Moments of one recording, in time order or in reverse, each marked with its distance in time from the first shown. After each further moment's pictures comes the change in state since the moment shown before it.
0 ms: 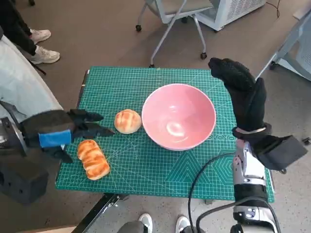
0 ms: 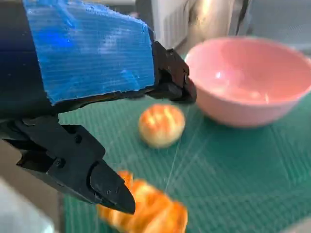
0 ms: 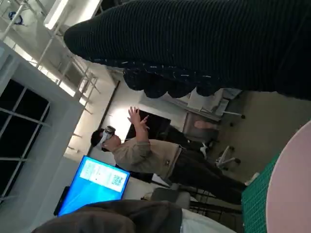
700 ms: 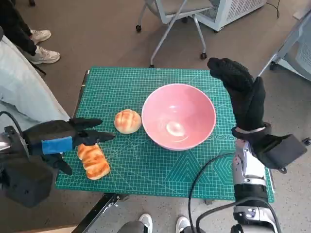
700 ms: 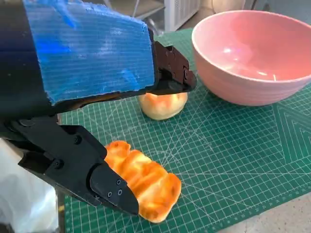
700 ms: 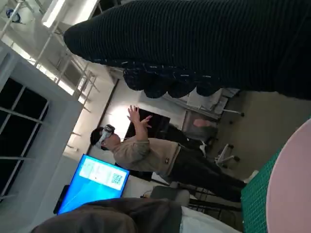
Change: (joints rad) left arm 0.068 -0.002 0.001 -0.035 0.006 0.094 -0.012; right arm 0.000 -0.004 0.005 -0.003 0.001 0.017 0.001
